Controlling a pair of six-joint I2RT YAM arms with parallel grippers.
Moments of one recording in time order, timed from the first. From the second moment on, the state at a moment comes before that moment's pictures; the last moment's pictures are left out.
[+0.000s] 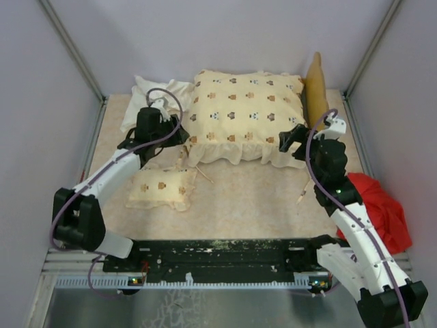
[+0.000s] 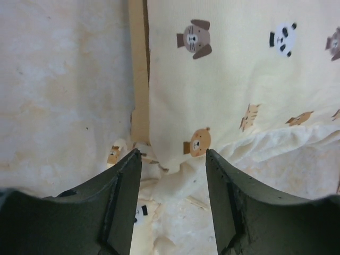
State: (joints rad) left arm -0.33 1.51 1.07 -0.10 0.10 -0.38; right arm 0.28 0.81 0.78 -0.14 0.14 0.43
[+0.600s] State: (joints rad) left arm -0.33 1.23 0.98 -0.75 -0.43 -1.17; right arm 0.28 0.73 0.72 -0.10 0.10 0.49
